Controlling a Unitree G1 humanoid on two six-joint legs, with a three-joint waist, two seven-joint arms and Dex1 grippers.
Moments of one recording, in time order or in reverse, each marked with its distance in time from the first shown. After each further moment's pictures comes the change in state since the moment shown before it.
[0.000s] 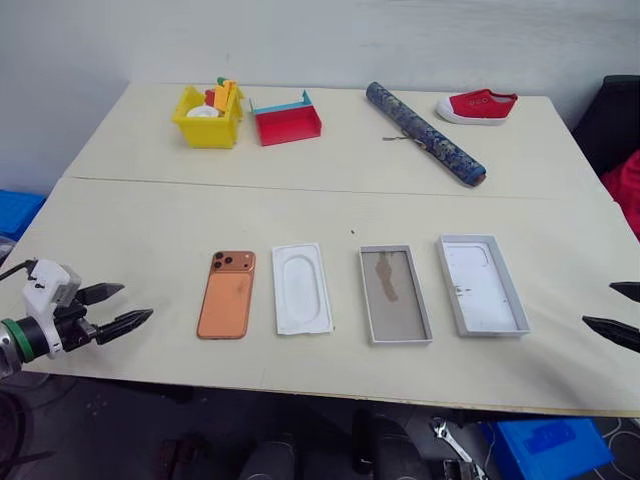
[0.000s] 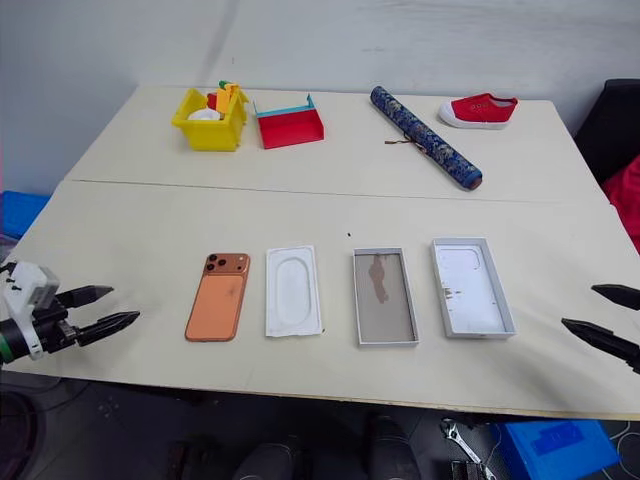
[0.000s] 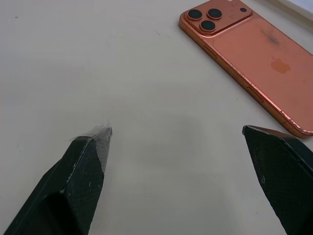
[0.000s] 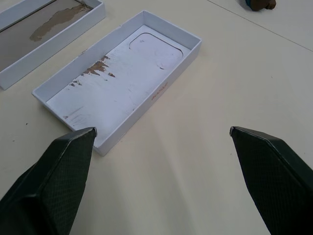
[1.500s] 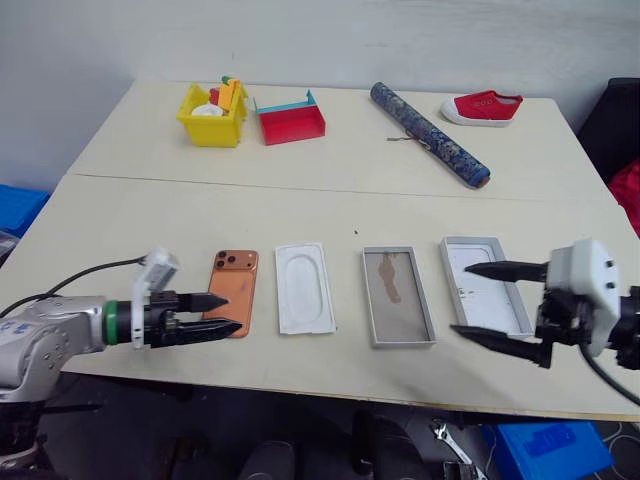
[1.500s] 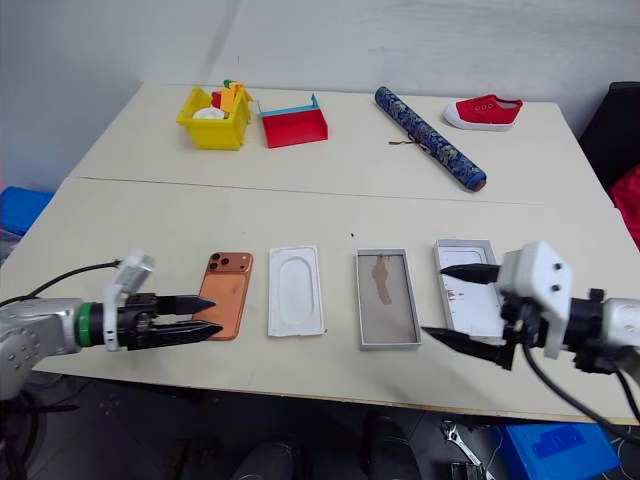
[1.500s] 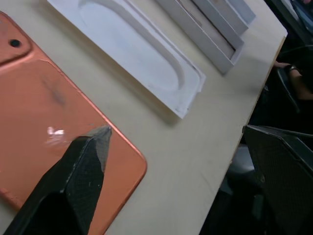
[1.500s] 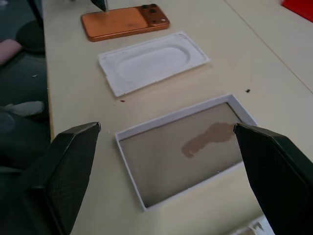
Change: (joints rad) left arm -0.277 -0.011 -0.330 -0.393 -0.343 0.801 0.088; right arm -0.051 0.062 0.233 -0.988 0.210 0.401 -0.313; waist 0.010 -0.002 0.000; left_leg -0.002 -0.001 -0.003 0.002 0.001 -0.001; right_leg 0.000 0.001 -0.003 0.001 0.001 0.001
